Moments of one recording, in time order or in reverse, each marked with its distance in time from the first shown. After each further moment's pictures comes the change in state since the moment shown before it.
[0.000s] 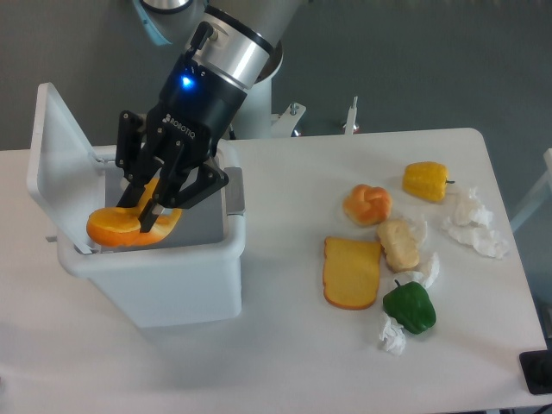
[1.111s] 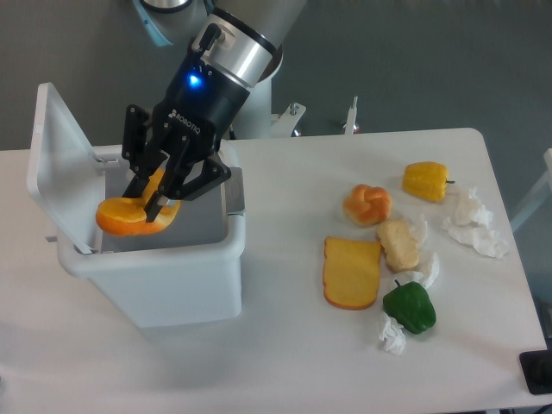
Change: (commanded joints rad) arm 0.023 0.026 -0.064 0.000 -0.017 0.002
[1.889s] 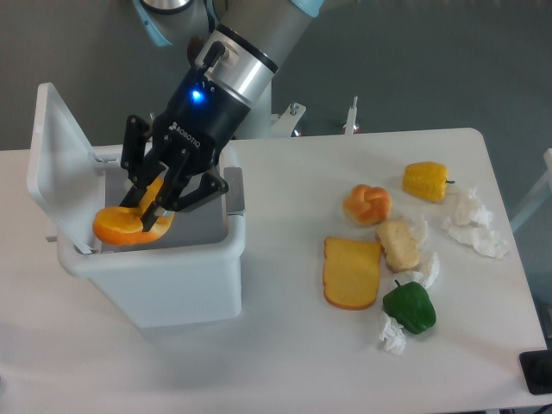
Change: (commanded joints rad) arm 0.005 -0.023 -0.035 0.003 -0.041 0.003
